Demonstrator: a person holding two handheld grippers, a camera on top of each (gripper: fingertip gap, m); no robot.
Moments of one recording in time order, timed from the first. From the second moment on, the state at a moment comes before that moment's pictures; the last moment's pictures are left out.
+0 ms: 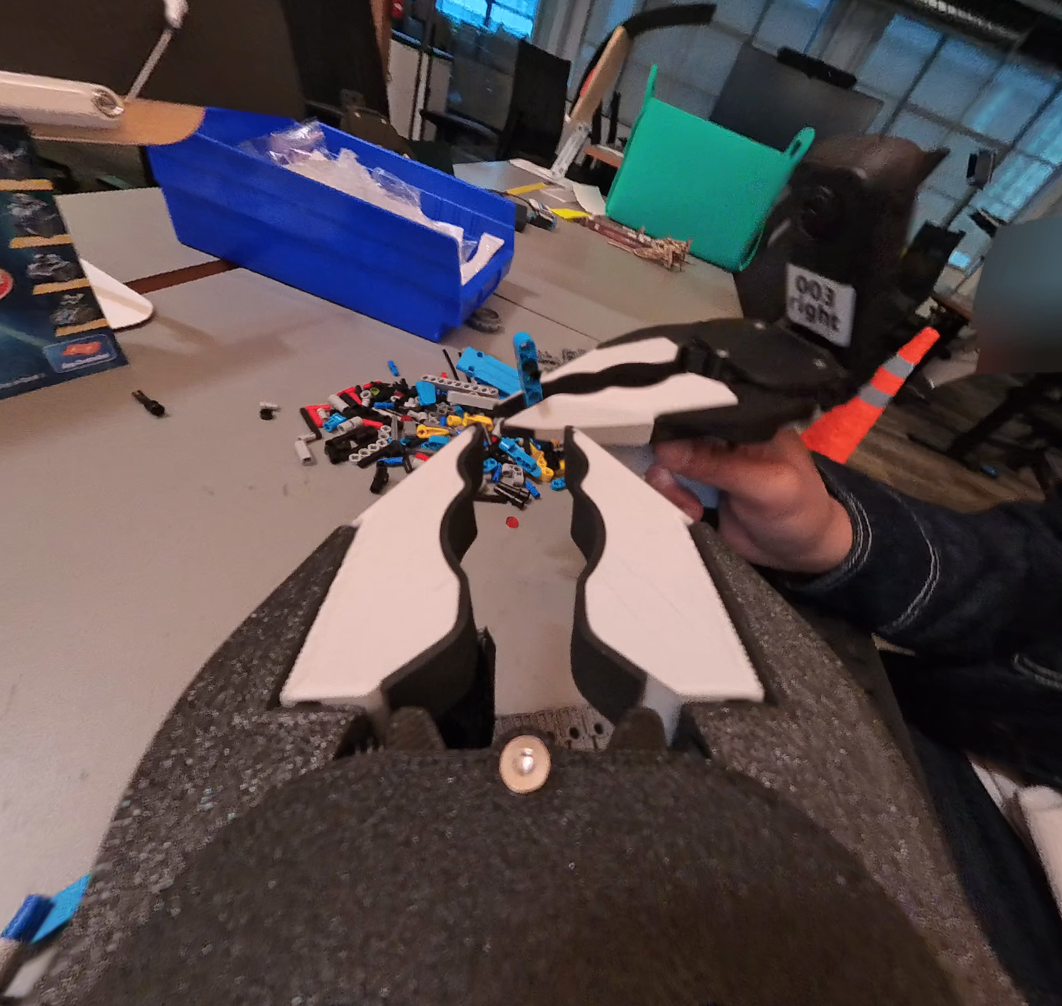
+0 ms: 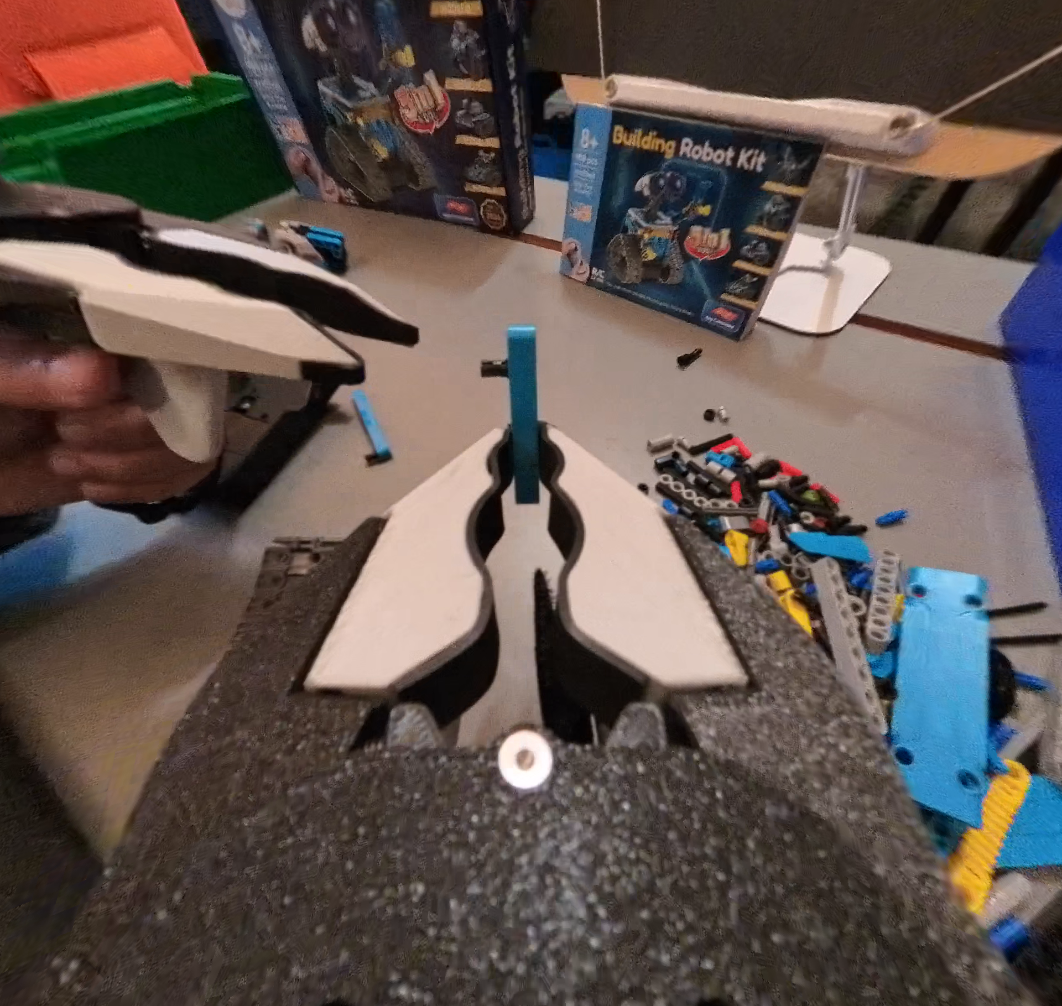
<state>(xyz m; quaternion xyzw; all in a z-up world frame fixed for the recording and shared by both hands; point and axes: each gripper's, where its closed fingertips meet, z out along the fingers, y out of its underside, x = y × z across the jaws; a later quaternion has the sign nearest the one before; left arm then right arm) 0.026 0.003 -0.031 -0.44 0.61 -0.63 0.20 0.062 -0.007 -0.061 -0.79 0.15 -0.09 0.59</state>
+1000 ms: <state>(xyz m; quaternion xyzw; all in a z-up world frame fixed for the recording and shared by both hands) 0.020 0.002 -0.045 -0.47 0.64 -0.59 0.18 0.032 0.014 -0.058 -0.81 0.01 -0.24 0.54</state>
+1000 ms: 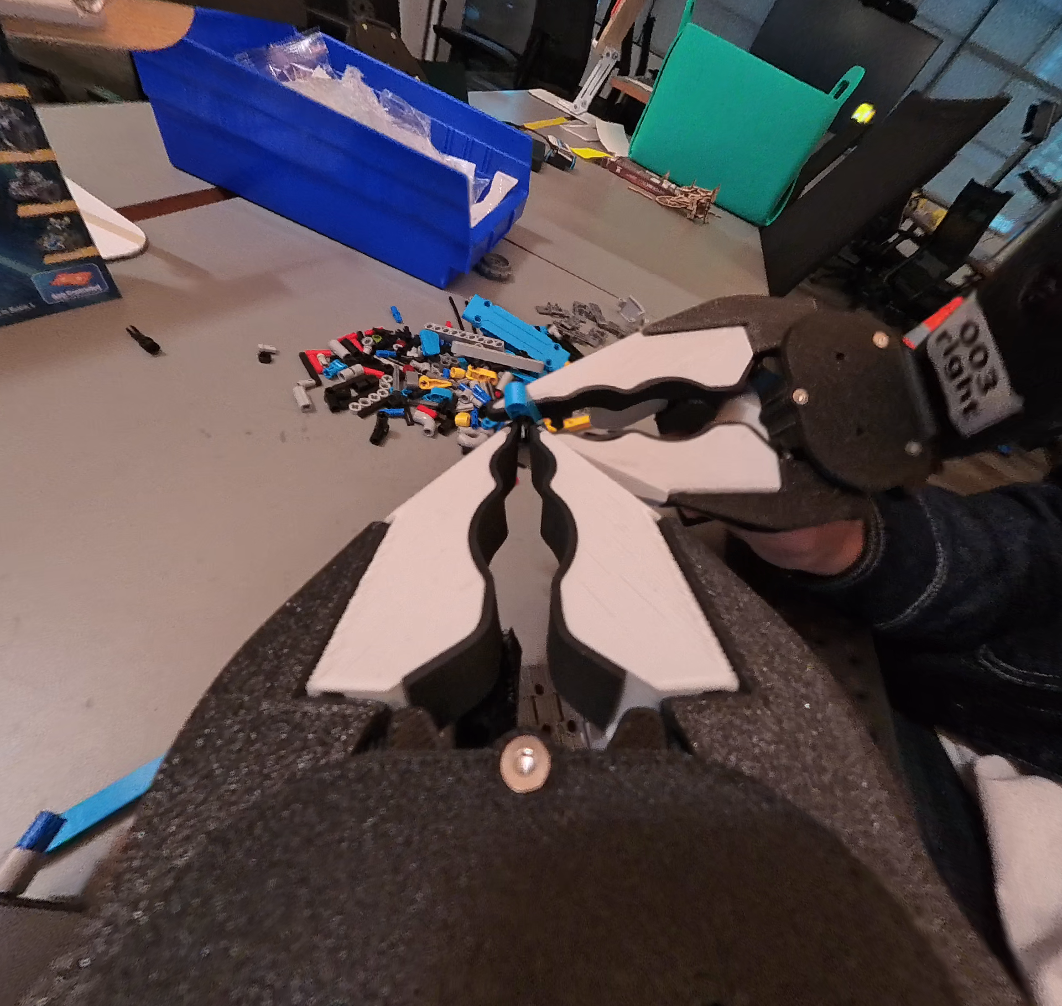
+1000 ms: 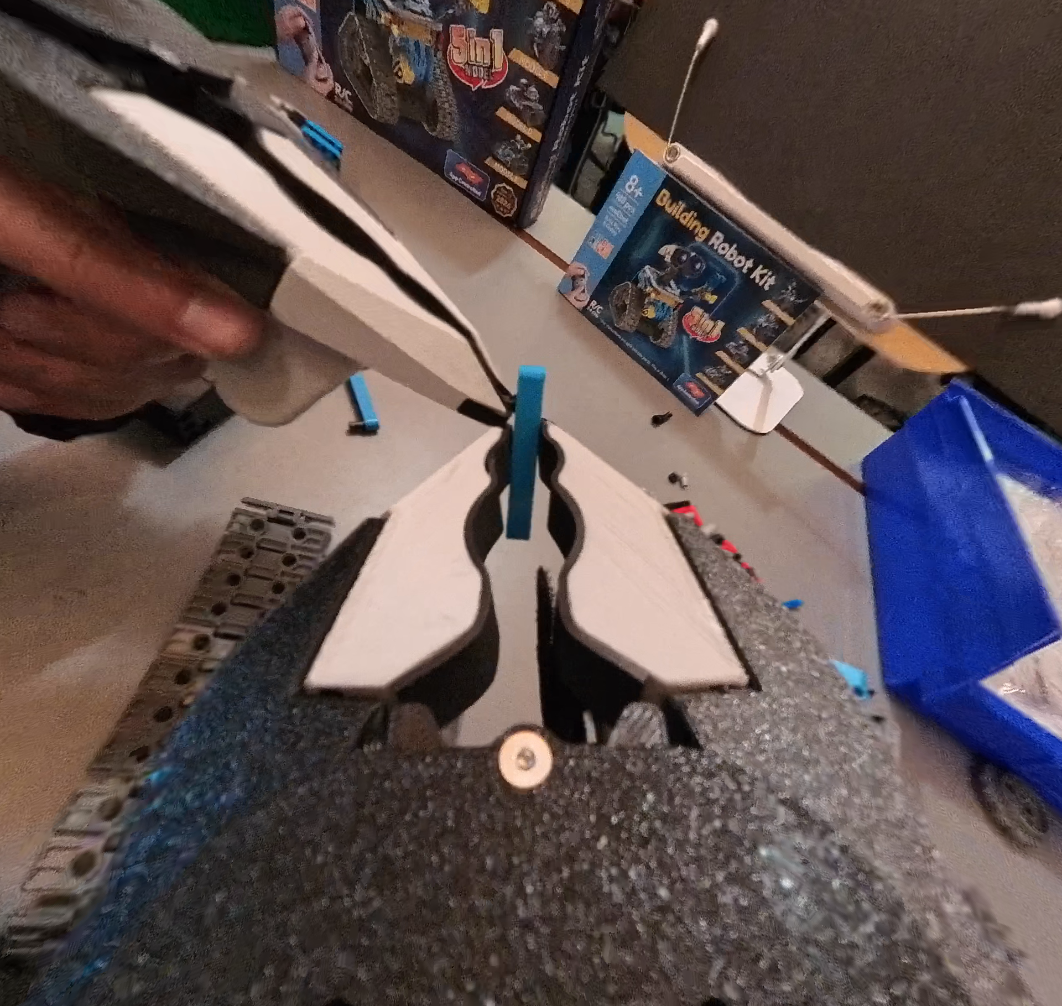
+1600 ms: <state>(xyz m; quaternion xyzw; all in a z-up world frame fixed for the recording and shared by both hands) 0.031 0.004 -0.047 -0.46 0.66 -0.50 0.32 0.045 0.014 -0.058 -0.82 0.07 -0.15 0.55</state>
